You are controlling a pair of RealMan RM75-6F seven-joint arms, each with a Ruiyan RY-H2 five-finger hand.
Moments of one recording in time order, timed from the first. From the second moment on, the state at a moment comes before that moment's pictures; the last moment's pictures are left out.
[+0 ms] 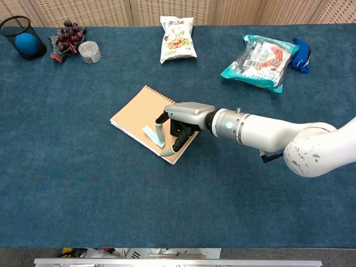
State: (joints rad) left arm 0.06 -1.10 -0.03 -1.63 1.49 1.60 -0.02; right arm 0.95 -1.76 0.10 -1.28 -1.30 0.57 0.16
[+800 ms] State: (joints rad) left arm 0.06 -1.10 -0.02 -1.62 1.52 1.61 -0.03; right arm 0.92 -1.72 0.12 -1.38 -1.25 0.62 0.07
